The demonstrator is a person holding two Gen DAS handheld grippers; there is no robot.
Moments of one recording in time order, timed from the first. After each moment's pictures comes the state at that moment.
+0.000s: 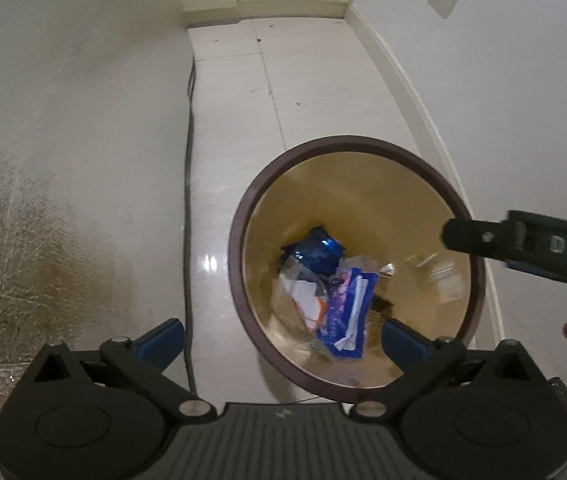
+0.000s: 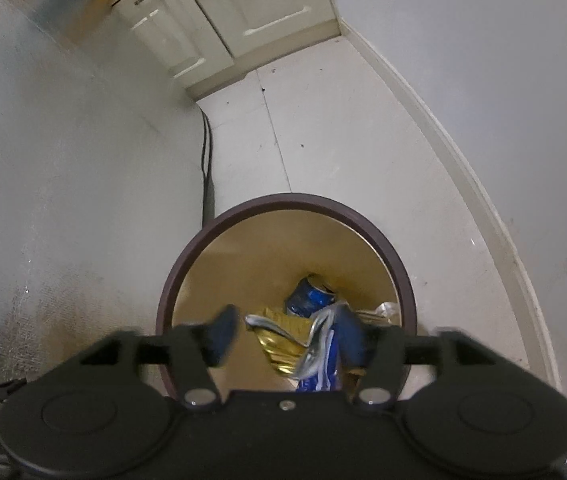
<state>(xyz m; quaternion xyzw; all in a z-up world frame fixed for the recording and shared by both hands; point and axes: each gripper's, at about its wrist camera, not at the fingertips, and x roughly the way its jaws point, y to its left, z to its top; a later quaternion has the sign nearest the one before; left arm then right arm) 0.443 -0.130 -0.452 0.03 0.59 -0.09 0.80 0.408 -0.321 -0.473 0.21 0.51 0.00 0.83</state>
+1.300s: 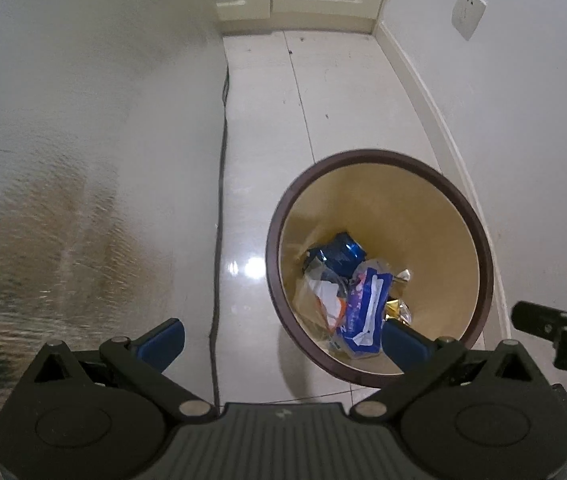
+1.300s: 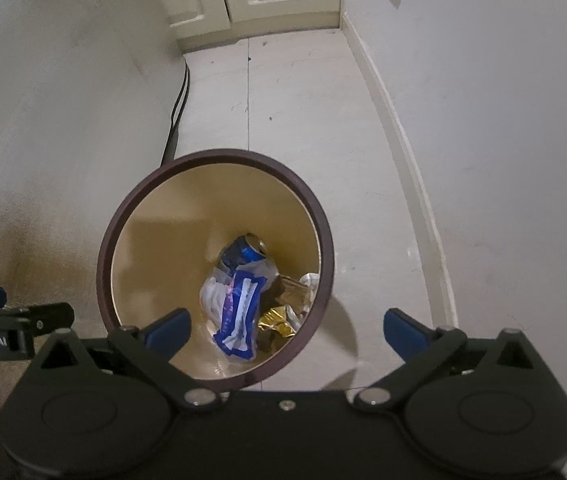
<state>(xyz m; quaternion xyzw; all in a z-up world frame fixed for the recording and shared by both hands) 0.415 -0.114 -0.425 0.03 0.57 -0.05 0.82 0.378 -0.331 -0.449 0.07 0.55 0.00 0.83</state>
